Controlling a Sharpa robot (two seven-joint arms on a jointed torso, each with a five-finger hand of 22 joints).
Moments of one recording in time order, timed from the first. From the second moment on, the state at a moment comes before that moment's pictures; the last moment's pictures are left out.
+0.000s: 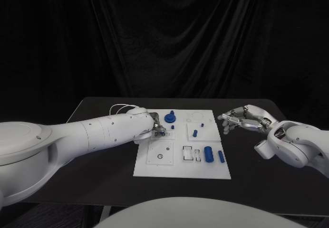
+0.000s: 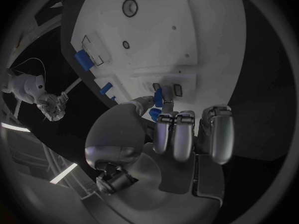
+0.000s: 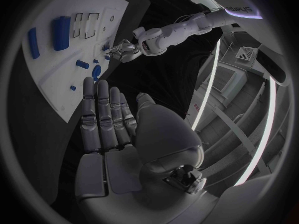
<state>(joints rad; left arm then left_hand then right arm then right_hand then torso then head) 1.11 -0.43 -0.21 1.04 -1.08 -0.05 -0.51 1.04 0.00 0.37 0.18 0.41 0.97 0.04 0.28 1.02 1.47 -0.04 1.57 1.31 1.47 -0.08 1.57 1.31 0.04 1.44 0.03 1.46 1.31 1.18 -1.00 -0.25 1.53 -0.52 -0.18 0.30 1.39 0.20 -0.10 0.29 0.45 0.82 0.20 0.14 0.16 0.75 0.14 0.81 0.40 0.91 0.10 0.61 0.47 0.17 1.03 0.20 0.08 0.90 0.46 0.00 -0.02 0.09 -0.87</state>
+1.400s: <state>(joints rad) 1.10 -0.44 -0.21 1.06 -1.09 -0.06 -0.51 1.04 0.00 0.37 0.18 0.41 0.98 0.04 0.27 1.02 1.47 -0.04 1.57 1.31 1.47 -0.08 1.57 1.31 0.04 1.43 0.03 1.45 1.31 1.18 -1.00 -0.25 1.52 -0.52 -0.17 0.28 1.39 0.20 -0.10 0.29 0.45 0.82 0.20 0.14 0.16 0.75 0.14 0.81 0.40 0.91 0.10 0.62 0.47 0.17 1.03 0.20 0.08 0.90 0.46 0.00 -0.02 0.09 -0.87</state>
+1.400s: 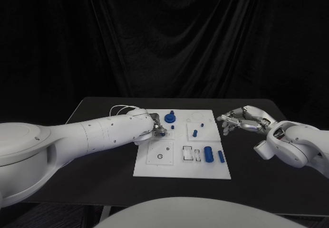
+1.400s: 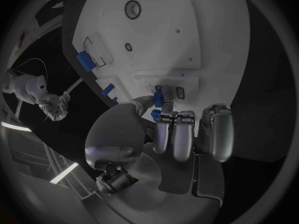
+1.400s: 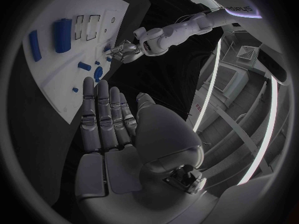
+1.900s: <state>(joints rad) 1.10 -0.44 -0.21 1.06 -1.09 -0.06 -0.51 1.04 0.00 0.37 0.18 0.41 0.98 0.04 0.27 1.02 1.47 -0.04 1.57 1.31 1.47 -0.08 1.57 1.31 0.04 1.43 0.03 1.45 1.31 1.17 -1.00 -0.25 1.52 -0.52 -0.17 0.28 1.39 0.20 -0.10 0.29 0.45 0.82 0.20 0.14 0.16 0.75 0.14 0.81 0.40 0.91 0.10 0.62 0.47 0.17 1.03 0.20 0.08 0.90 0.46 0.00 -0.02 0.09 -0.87</state>
